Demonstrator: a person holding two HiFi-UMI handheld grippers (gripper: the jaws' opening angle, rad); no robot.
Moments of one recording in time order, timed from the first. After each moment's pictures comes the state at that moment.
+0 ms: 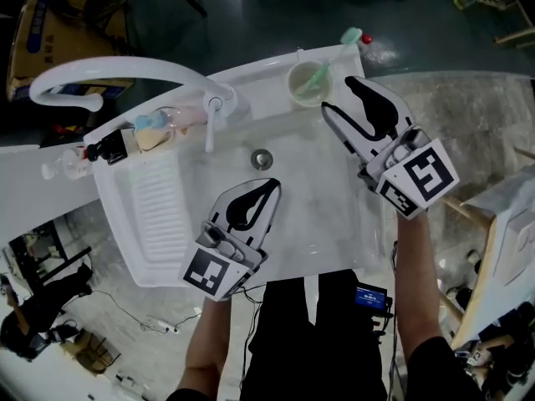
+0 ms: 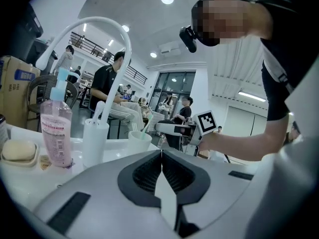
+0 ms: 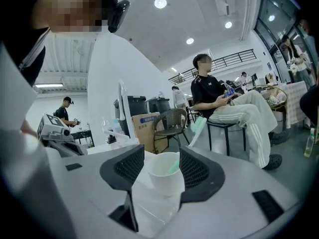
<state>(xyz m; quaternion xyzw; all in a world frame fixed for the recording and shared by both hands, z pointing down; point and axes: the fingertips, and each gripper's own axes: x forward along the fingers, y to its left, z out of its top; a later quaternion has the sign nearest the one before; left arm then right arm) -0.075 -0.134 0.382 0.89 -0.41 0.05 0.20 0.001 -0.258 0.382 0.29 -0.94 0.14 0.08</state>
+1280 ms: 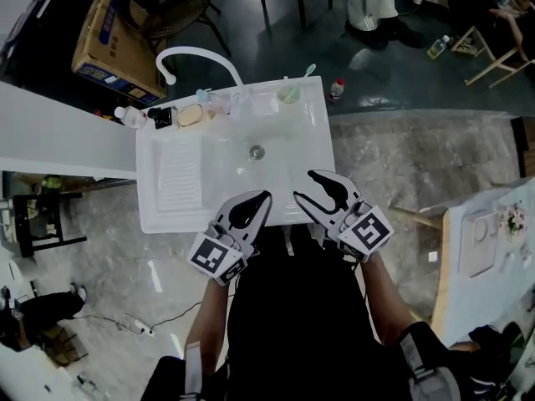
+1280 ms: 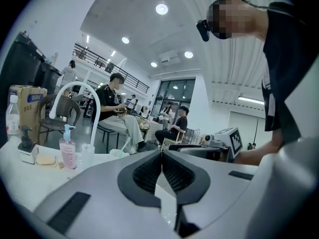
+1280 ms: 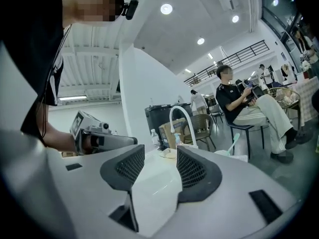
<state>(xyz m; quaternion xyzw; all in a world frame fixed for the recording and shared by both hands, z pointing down) -0.023 0.004 0.232 0.88 -0.44 0.03 0.17 0.036 -0.025 0.236 0.20 -0.97 0.14 0.03</state>
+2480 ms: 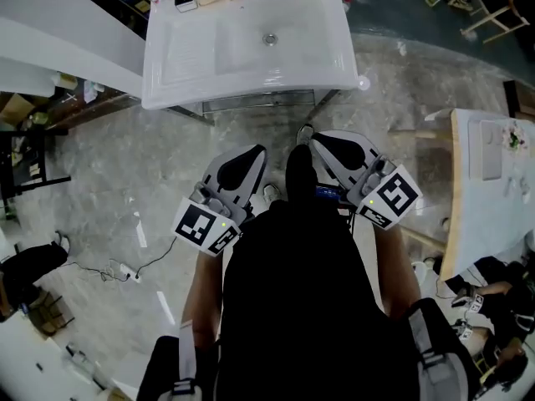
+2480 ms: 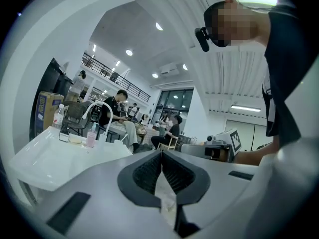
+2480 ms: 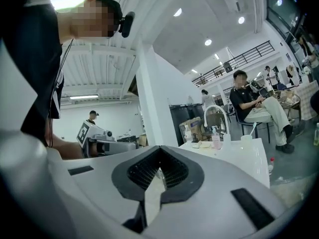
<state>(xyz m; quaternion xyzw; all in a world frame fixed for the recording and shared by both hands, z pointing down) -0.068 0.310 0.200 0.87 -0.46 -0.03 0.16 0.015 0.285 0.202 0.16 -0.98 0.14 0.05</state>
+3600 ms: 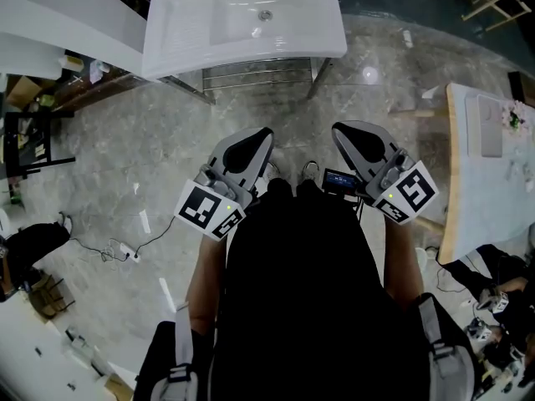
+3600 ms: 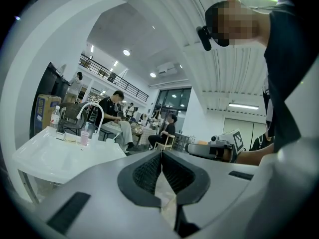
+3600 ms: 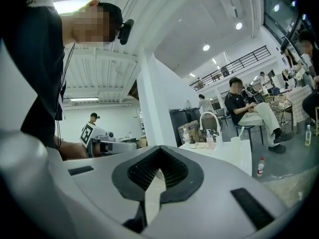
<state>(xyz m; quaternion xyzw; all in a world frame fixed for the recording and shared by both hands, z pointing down) 0.002 0.379 0.184 0.88 -0.46 -0.02 0.15 0.108 0.358 0.184 0.18 -0.97 0.14 0.03</state>
